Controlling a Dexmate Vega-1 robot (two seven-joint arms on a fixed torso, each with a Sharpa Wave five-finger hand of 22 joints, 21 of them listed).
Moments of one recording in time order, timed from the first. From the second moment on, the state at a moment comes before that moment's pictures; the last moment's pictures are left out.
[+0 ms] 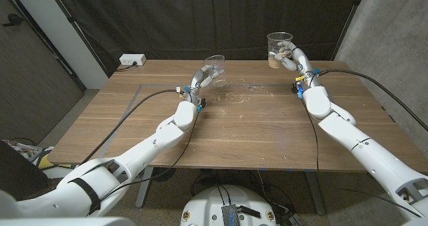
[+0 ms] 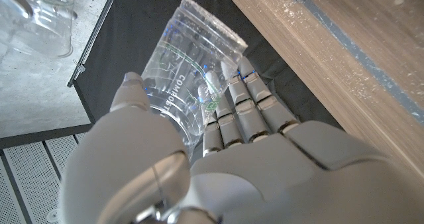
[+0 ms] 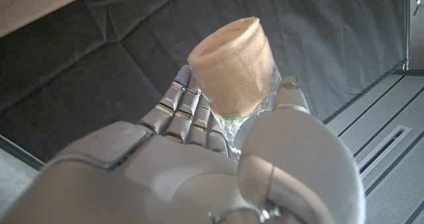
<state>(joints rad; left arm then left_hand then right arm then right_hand) 0.61 0.37 0.71 -1.13 -0.14 -0.39 0.43 0.76 0.00 0.22 -0.10 0.21 0.43 0.01 0.46 0.50 0.54 -0.10 0.62 0.69 0.68 -0.06 0.36 0.53 0.50 -0.05 0.56 0.22 -0.83 -0.64 -0.36 -1.59 -0.08 0.18 -0.36 0.81 0.10 0.16 -0.13 0.18 0.20 -0.02 0.50 0.66 0.17 -0.02 0.79 1.07 0.38 -0.05 0.70 0.95 0.28 -0.04 0.63 0.32</state>
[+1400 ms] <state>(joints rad) 0.55 0.34 0.73 -1.04 -0.14 -0.42 0.33 0.76 0.00 0.22 -0.09 0.21 0.44 0.01 0.46 0.51 0.54 -0.11 0.62 0.70 0.68 -0.07 0.36 0.54 0.50 -0.05 0.58 0.22 -0.63 -0.72 -0.43 -1.80 -0.21 -0.16 -0.11 0.80 0.10 0.16 -0.13 0.18 0.22 -0.02 0.49 0.66 0.18 -0.03 0.78 1.06 0.40 -0.04 0.68 0.96 0.28 -0.04 0.63 0.30</state>
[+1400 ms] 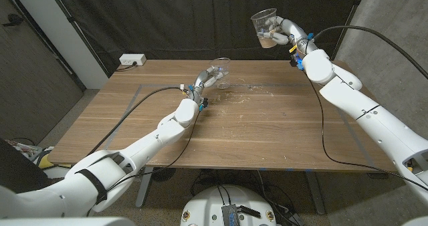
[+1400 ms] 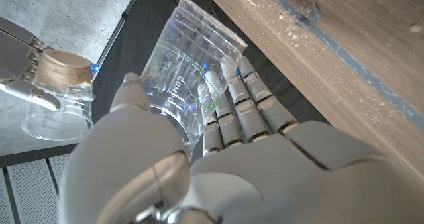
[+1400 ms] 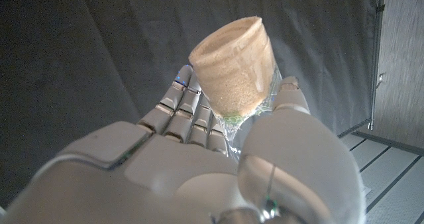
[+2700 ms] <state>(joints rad) 0.60 0.37 0.75 -1.14 -0.12 -0.37 0.37 0.76 0.00 0.21 -0.08 0.21 0.45 0.01 0.46 0.52 0.55 -0.11 0.62 0.71 0.68 -0.07 0.36 0.55 0.50 -0.05 0.59 0.22 -0.50 -0.72 -0.61 -1.94 -0.57 -0.35 0.20 0.79 0.11 0.16 -0.13 0.18 0.24 -0.03 0.49 0.66 0.19 -0.03 0.77 1.07 0.41 -0.04 0.68 0.97 0.28 -0.04 0.63 0.28</state>
